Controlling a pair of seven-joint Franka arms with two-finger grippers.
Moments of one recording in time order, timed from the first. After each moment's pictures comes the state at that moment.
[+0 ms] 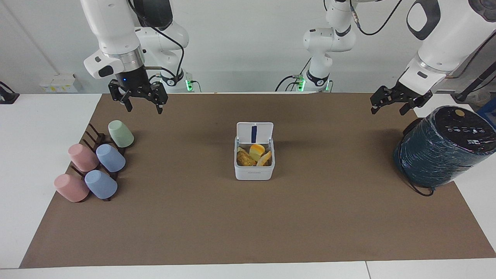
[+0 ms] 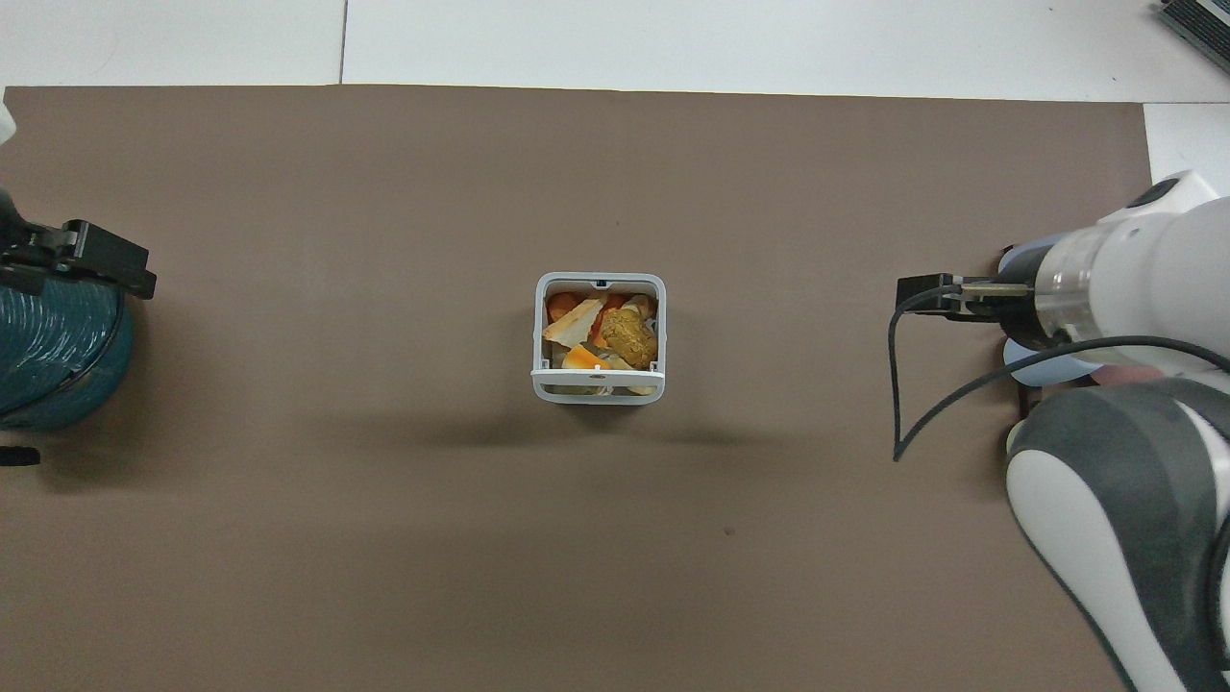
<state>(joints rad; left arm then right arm) -0.10 0.14 0.06 -1.39 -0.04 1.46 0.07 0.08 -0.04 0.06 -1.66 -0.04 1.67 0.25</state>
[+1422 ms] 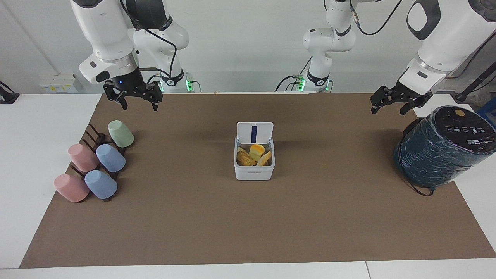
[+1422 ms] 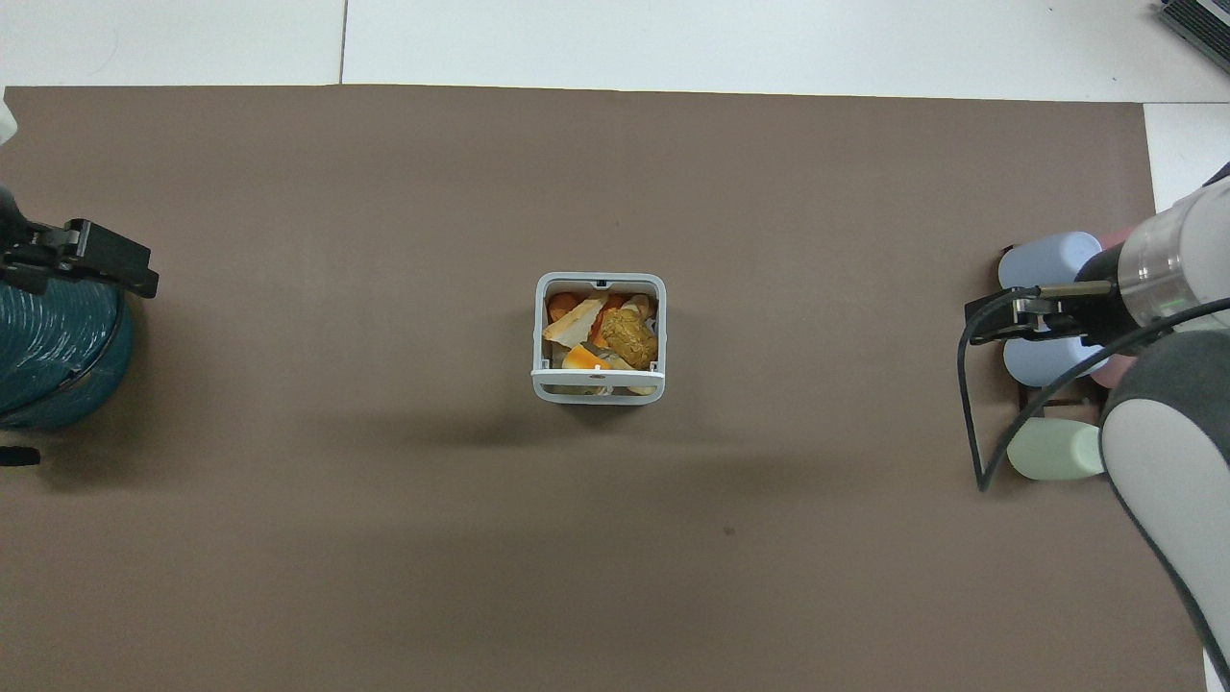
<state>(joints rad) -0.10 0.13 0.06 -1.39 -0.04 1.46 0.07 0.05 -0.04 0.06 -1.67 -0.04 1.62 0.15</state>
